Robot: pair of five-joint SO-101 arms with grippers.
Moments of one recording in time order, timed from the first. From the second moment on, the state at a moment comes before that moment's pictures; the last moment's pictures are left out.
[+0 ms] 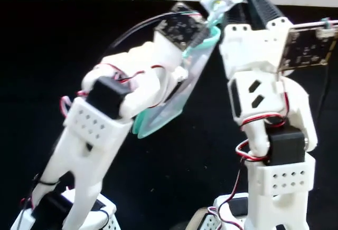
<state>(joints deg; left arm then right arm) 24.7 -22.7 -6.9 77.2 -5.3 -11.3 -44.8 8.9 29.6 1.9</state>
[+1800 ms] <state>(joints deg) 17.6 -52.1 1.9 100.3 -10.6 8.1 -22.9 42.2 -12.8 1.6</state>
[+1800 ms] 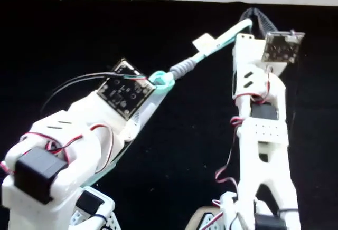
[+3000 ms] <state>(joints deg) 16.5 -54.3 1.7 96.9 -10.3 -0.8 -27.5 47.6 30.6 1.7</state>
